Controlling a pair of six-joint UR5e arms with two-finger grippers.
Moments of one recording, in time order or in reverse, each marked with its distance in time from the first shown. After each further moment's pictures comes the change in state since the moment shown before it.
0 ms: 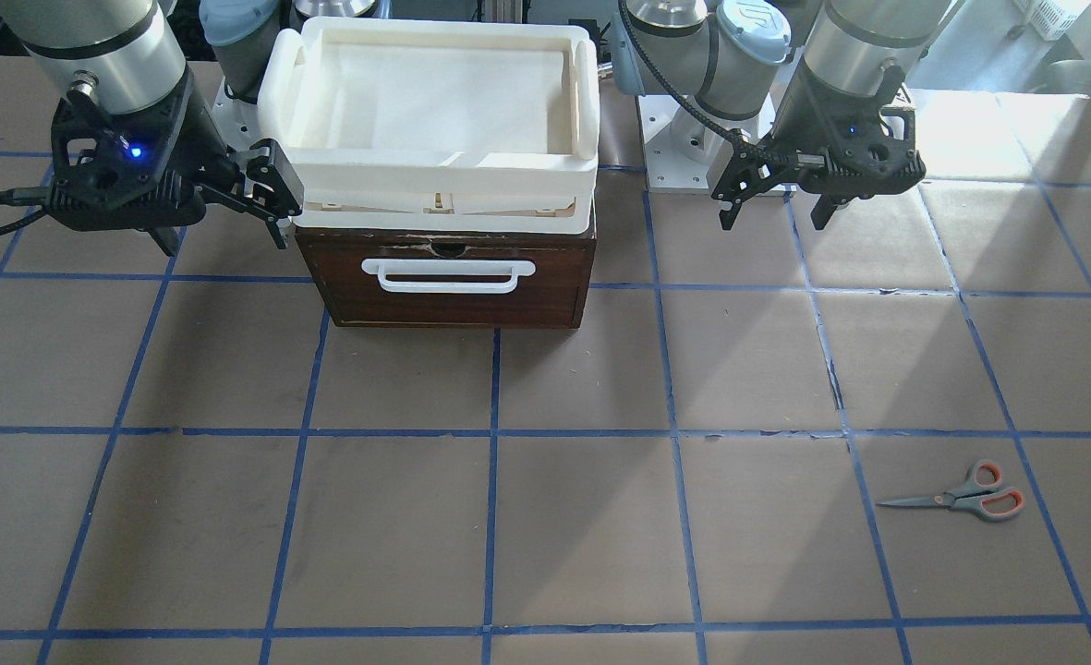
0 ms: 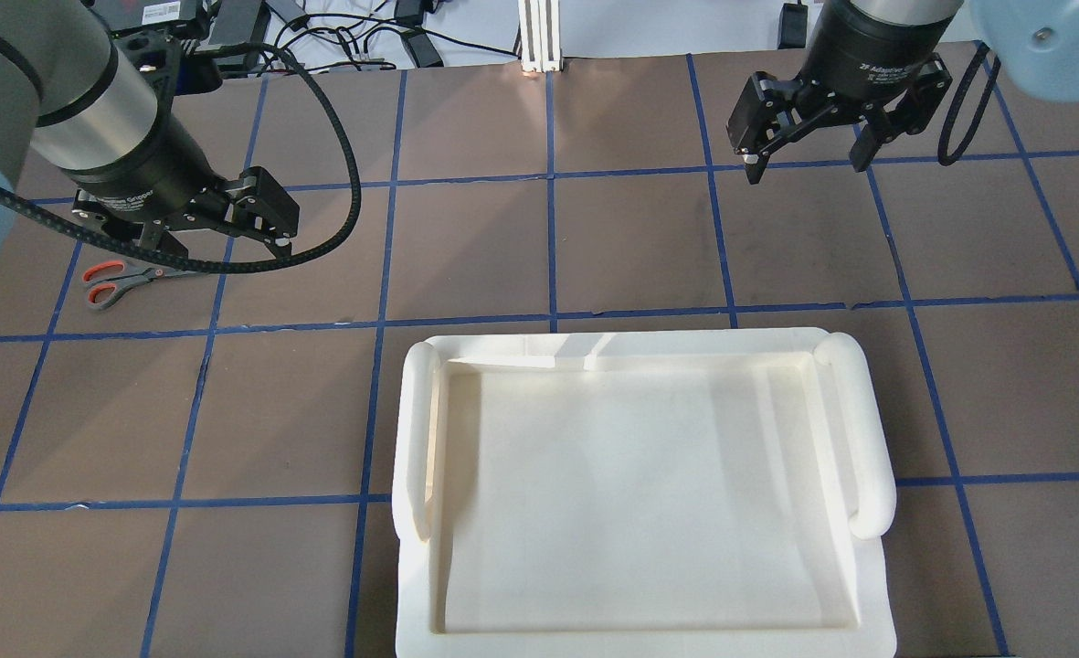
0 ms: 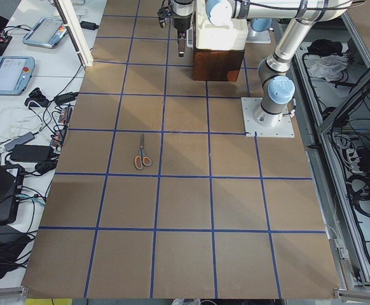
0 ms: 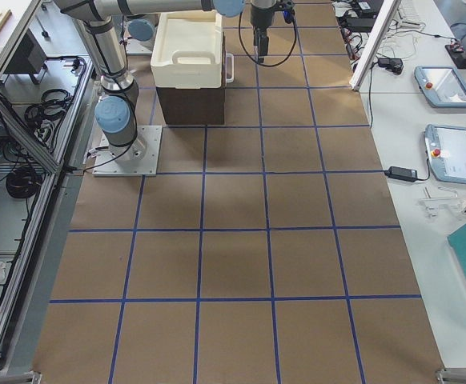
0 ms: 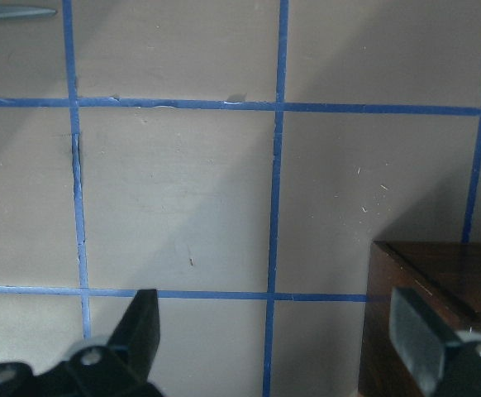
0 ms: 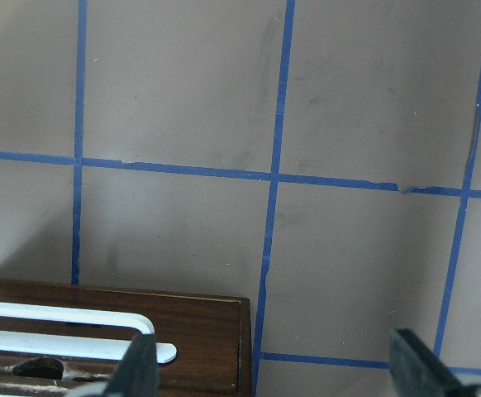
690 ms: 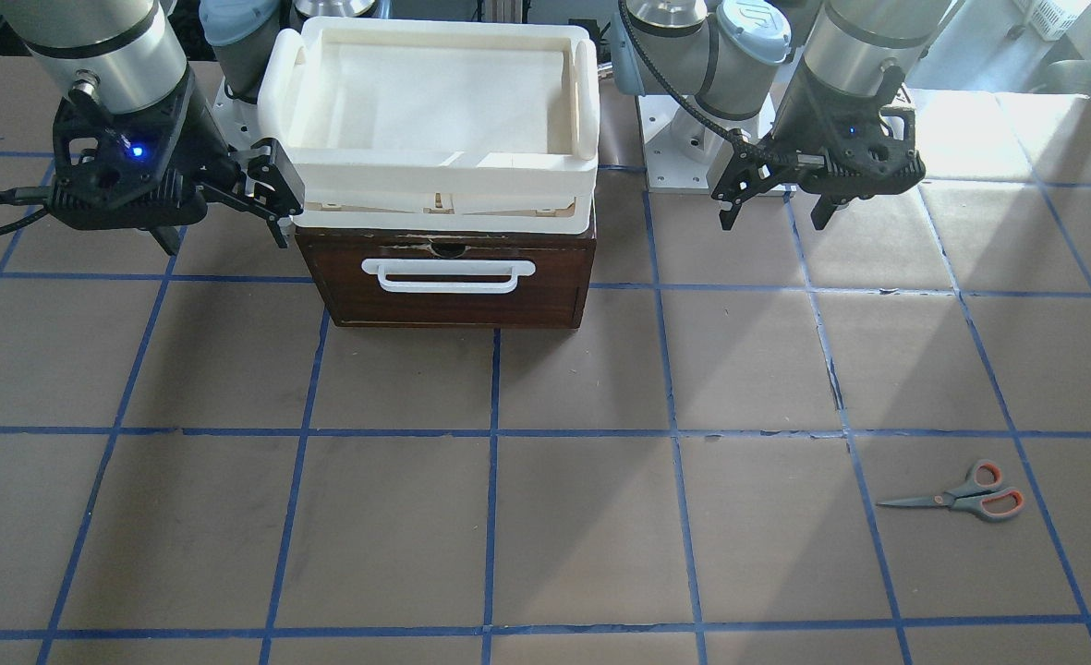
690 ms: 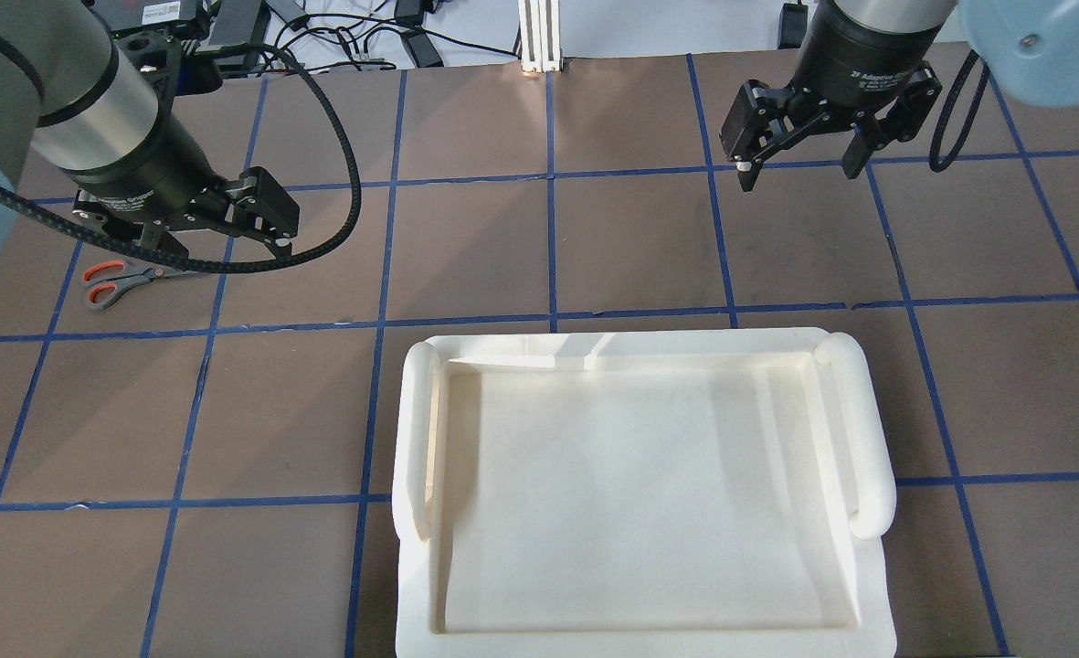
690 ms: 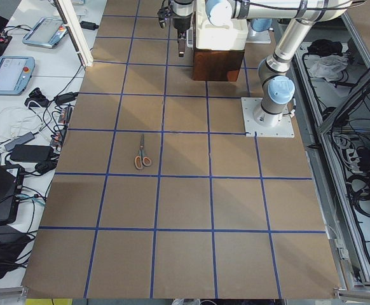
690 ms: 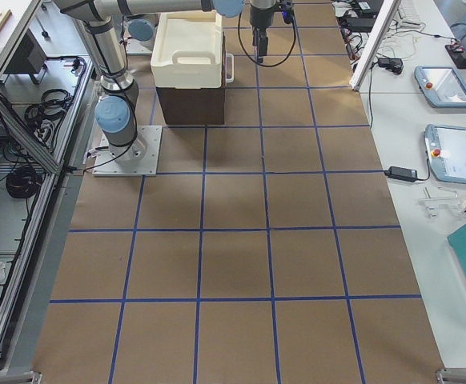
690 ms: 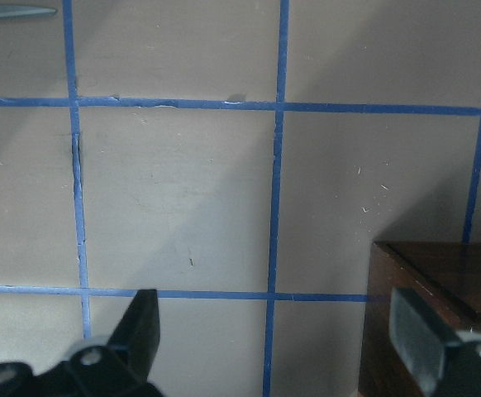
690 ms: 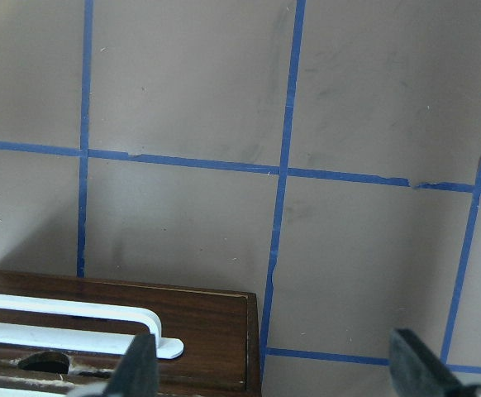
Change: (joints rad) left arm 0.000 -0.001 0.000 0.000 0.001 -0.001; right arm 0.008 0.007 0.007 0.007 0.013 -0.006
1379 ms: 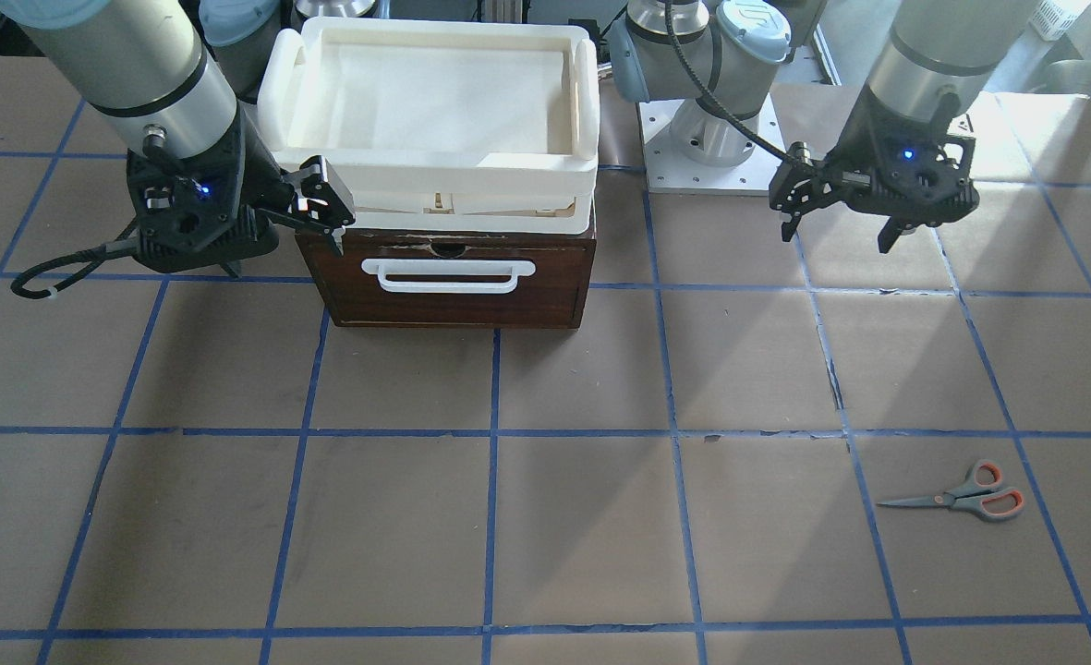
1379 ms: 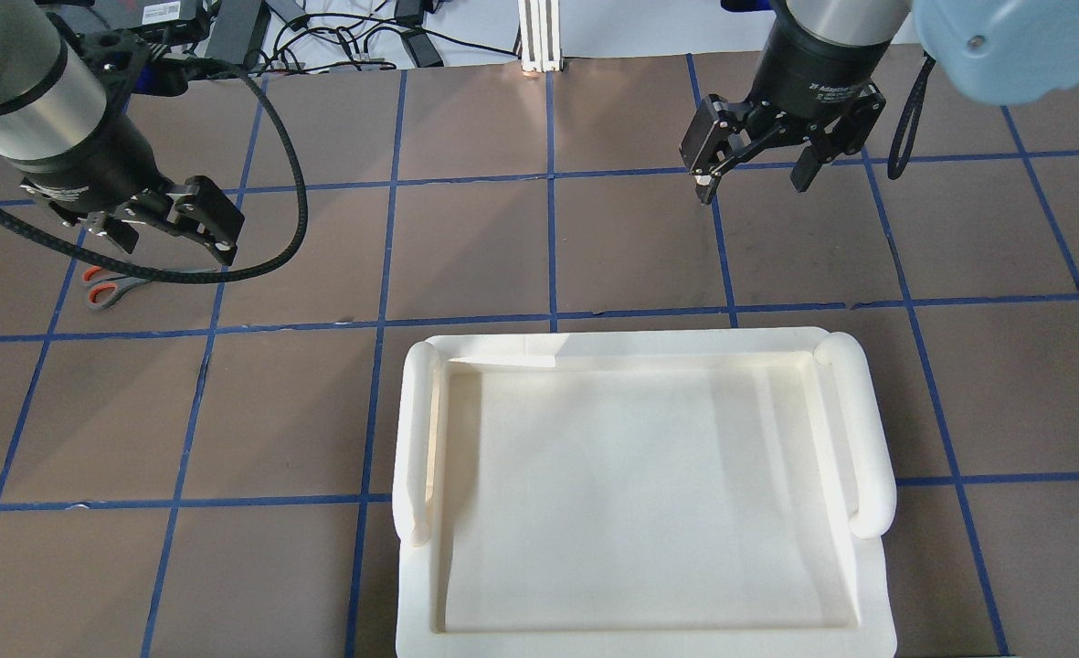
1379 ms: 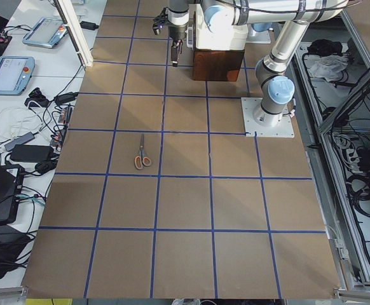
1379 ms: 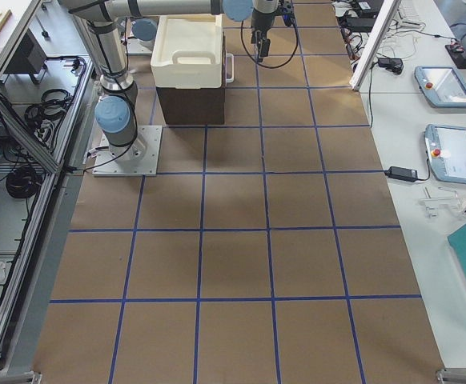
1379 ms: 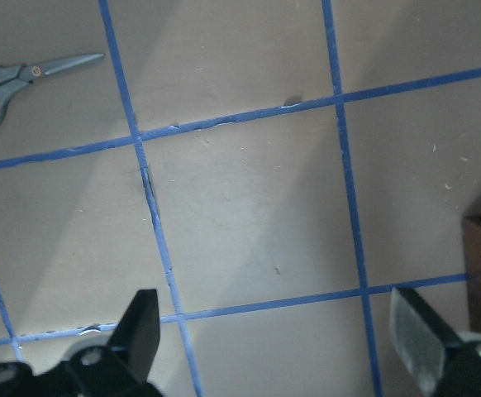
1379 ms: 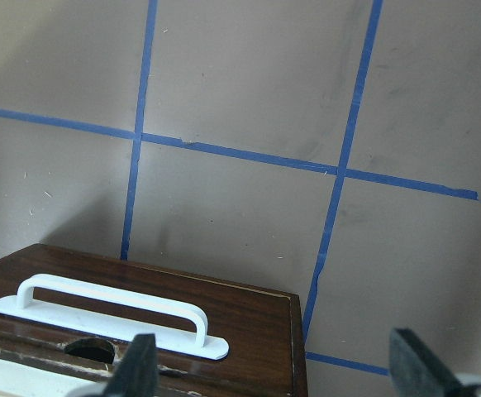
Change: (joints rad) left arm 0.152 -0.024 0.002 0.022 0.056 0.435; right arm 0.053 0.054 -0.010 0.019 0.065 -0.101
